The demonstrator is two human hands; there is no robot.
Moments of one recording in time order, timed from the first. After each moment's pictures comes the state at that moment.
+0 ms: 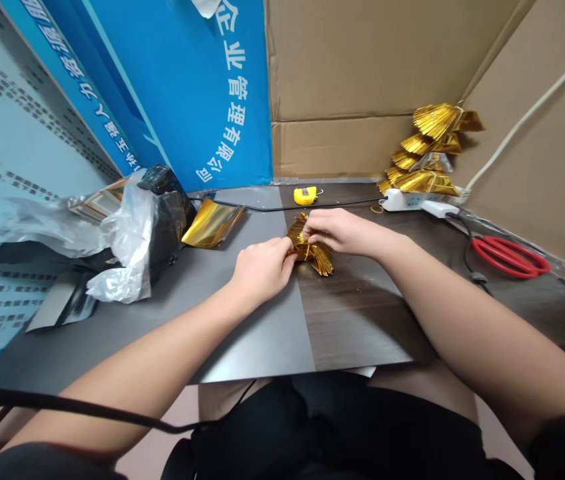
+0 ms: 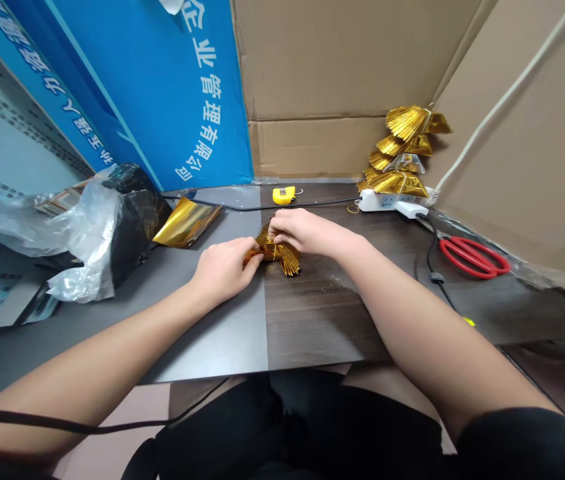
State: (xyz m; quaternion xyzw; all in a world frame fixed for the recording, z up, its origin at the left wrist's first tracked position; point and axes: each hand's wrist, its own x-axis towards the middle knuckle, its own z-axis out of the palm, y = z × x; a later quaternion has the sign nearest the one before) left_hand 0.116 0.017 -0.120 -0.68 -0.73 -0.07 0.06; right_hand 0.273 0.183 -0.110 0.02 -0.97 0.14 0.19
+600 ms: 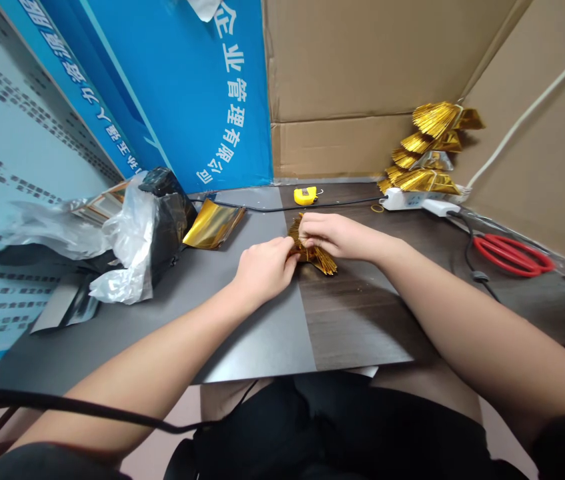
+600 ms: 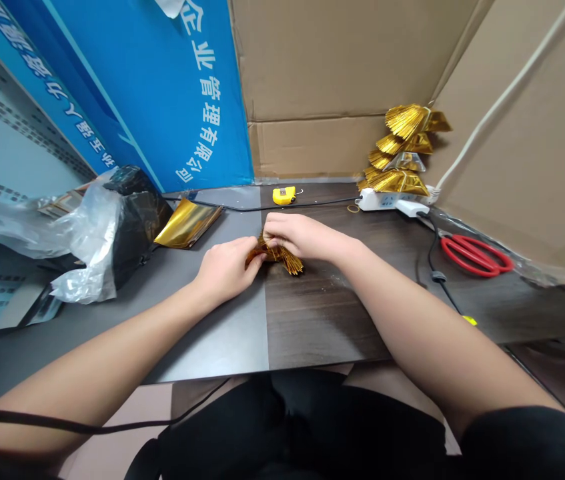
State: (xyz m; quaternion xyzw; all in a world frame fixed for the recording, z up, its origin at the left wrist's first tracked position) left_hand 0.116 0.019 -0.120 -0.69 -0.72 -0.08 0.06; right_hand 0.270 0.174 -0.111 0.03 -0.97 0.15 0.18
